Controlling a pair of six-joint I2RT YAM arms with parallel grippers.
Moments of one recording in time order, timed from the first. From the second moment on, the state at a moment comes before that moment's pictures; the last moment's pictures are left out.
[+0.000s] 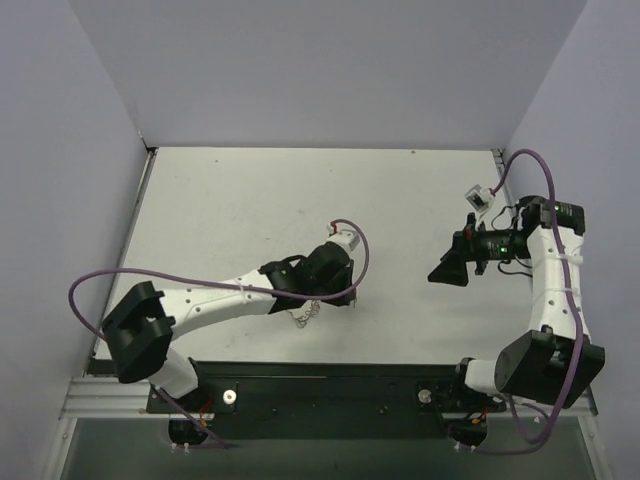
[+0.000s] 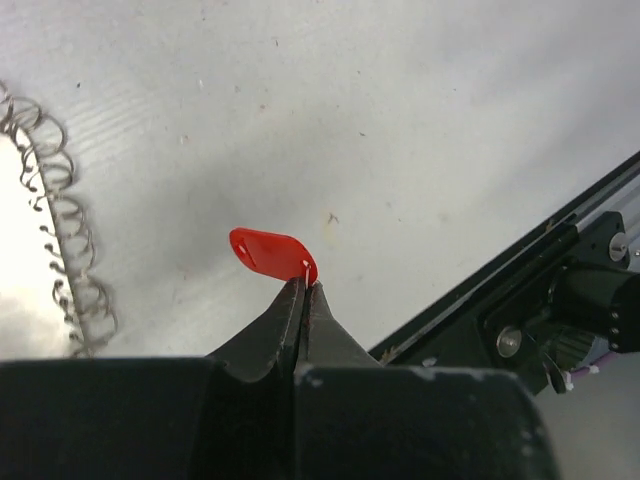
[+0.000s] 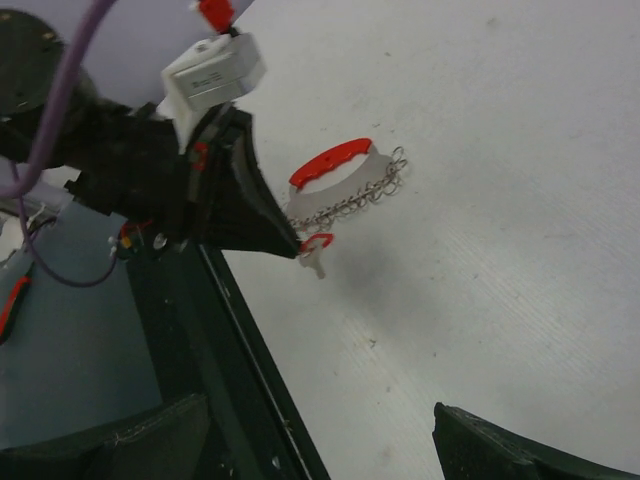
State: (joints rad) left arm -1.09 1.50 1.06 -0.30 -0.13 -0.72; right arm -0.31 1.30 1.29 -1.54 -1.01 -0.99
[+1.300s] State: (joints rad) left arm -0.65 1.43 1.08 -0.28 0.06 -0.53; right arm 0.29 1.60 1.22 -0.97 -0.44 -0.33
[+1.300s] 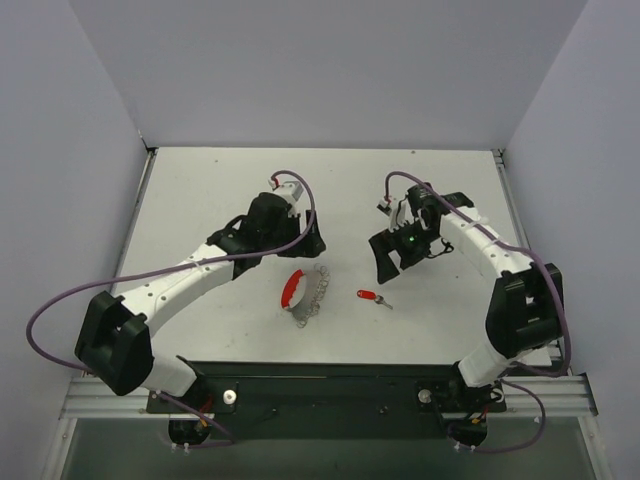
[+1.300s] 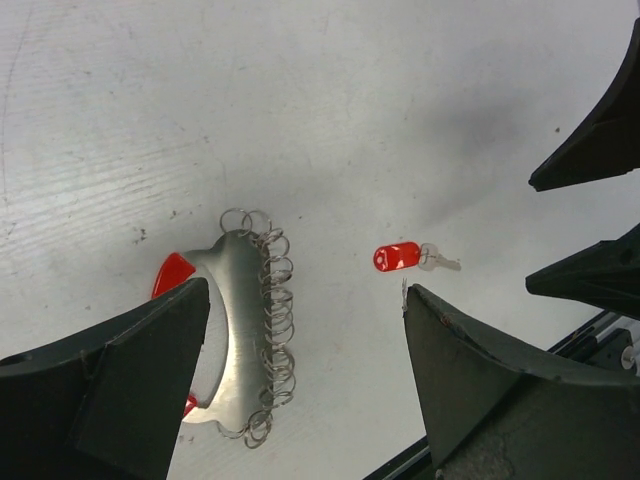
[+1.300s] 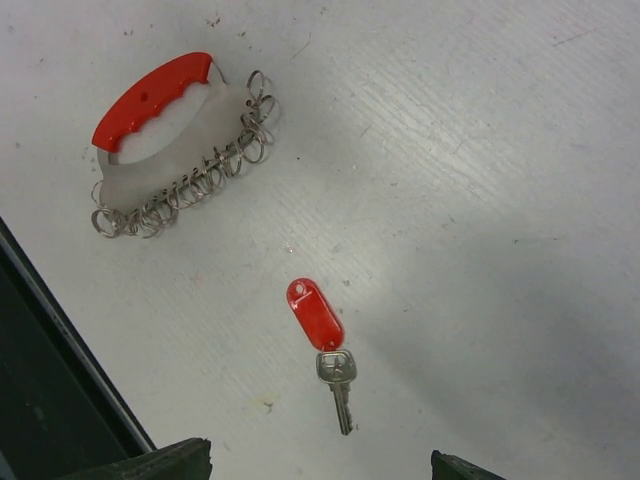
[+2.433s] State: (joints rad) left arm -0.62 1.48 1.02 -0.36 0.02 -0.54; right arm 0.44 1.79 1.09 -0.77 -0.39 -0.46
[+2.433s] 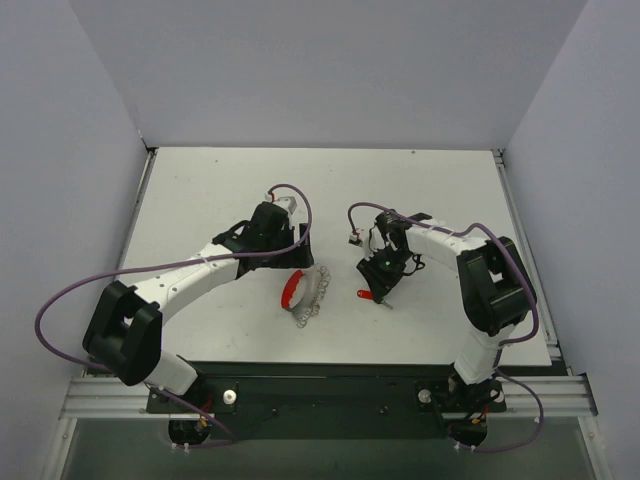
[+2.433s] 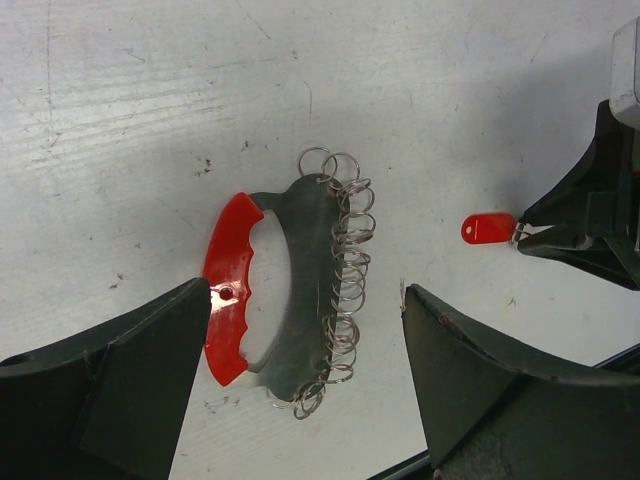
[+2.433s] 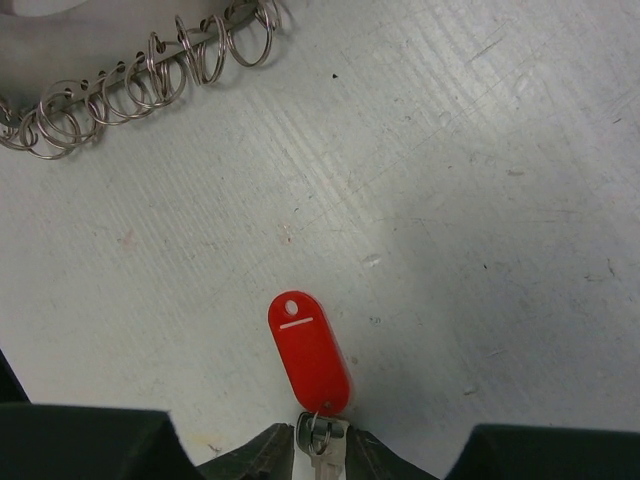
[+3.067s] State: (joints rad) left arm -0.62 1.57 1.05 -0.34 0.03 -0.52; right arm 0.40 1.79 1.09 -0.77 -0.42 -0.45
